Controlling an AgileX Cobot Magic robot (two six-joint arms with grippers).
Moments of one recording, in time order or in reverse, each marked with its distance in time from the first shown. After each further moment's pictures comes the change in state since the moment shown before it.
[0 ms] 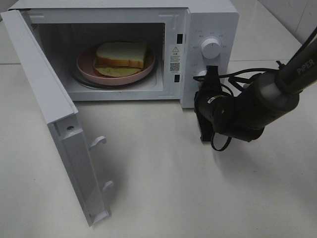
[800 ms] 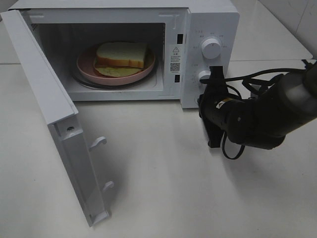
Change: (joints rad) left arm 0.000 0.000 0.000 0.000 0.000 0.000; right arm 0.032 -0.126 0.155 -0.059 -0.012 0.007
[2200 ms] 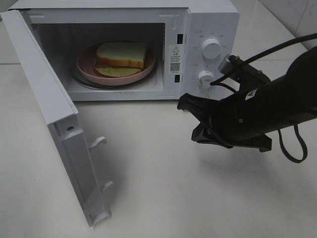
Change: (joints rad) left arm 0.000 0.000 0.000 0.000 0.000 0.000; right arm 0.000 -0.475 0.099 -0.044 0.898 -1.094
